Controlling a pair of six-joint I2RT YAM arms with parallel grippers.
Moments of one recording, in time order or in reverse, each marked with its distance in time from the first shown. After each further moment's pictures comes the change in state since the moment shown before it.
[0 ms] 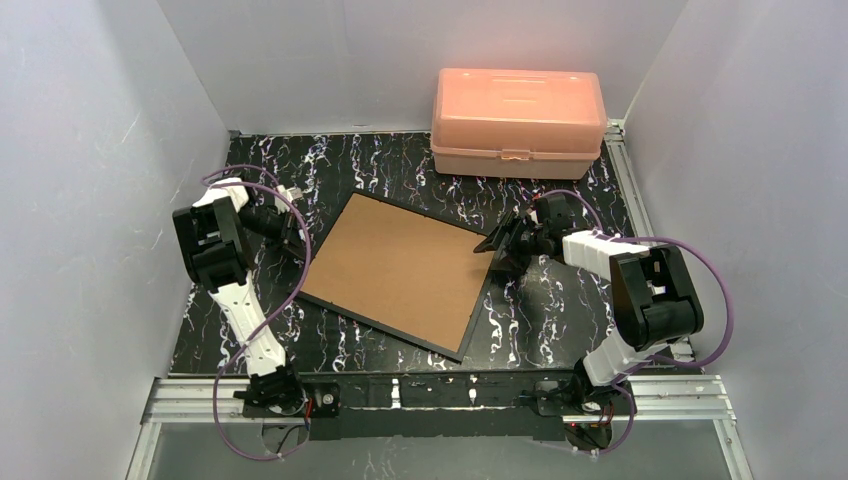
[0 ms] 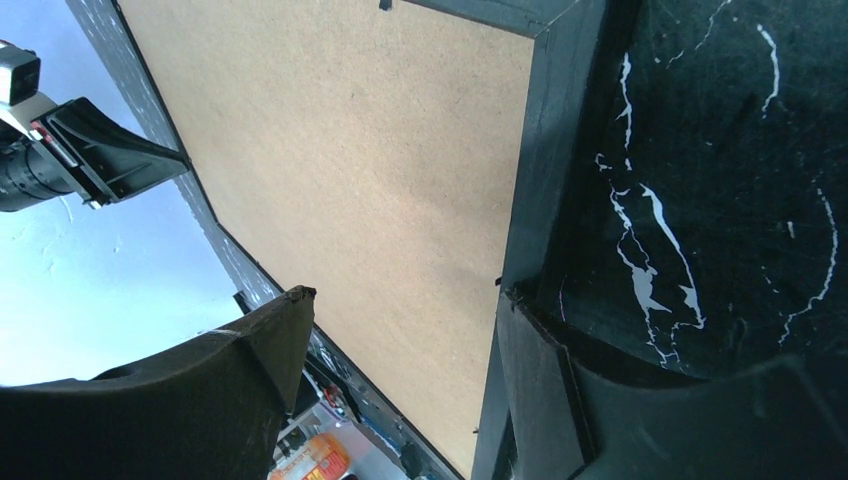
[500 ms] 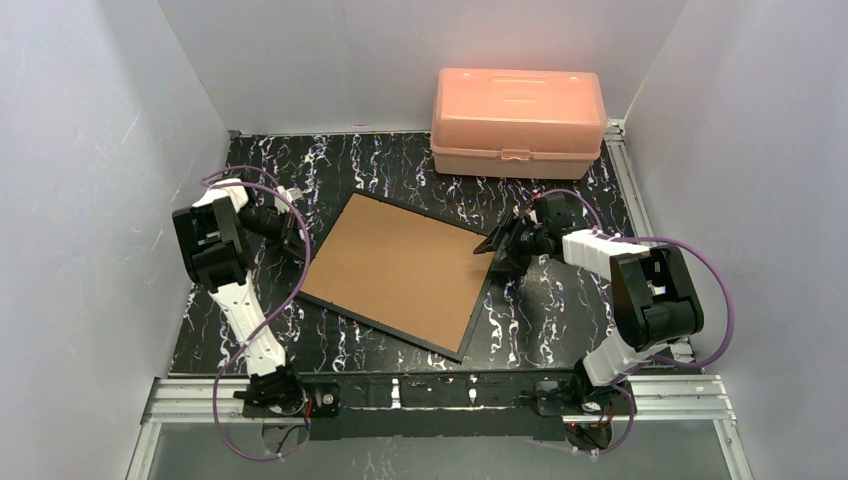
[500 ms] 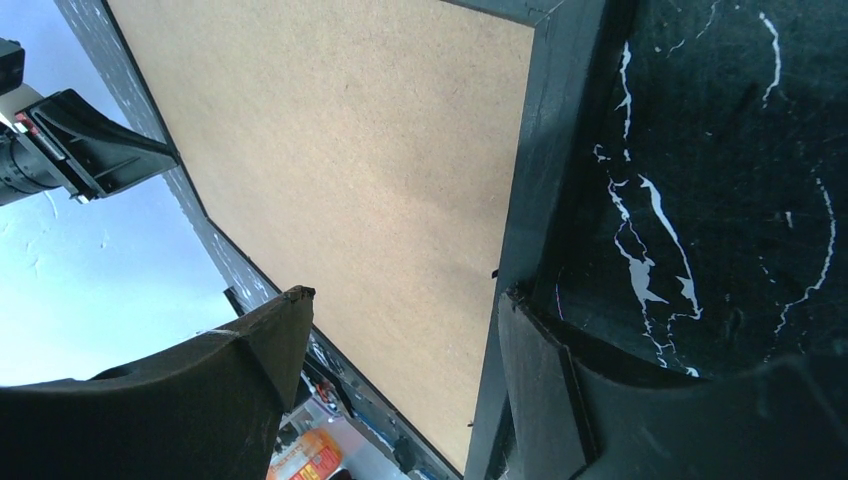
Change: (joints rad) left arm 0.002 0.002 -0.005 0.002 0.008 0.000; right arm 0.003 -0.002 0.008 -0.025 0.001 -0.016
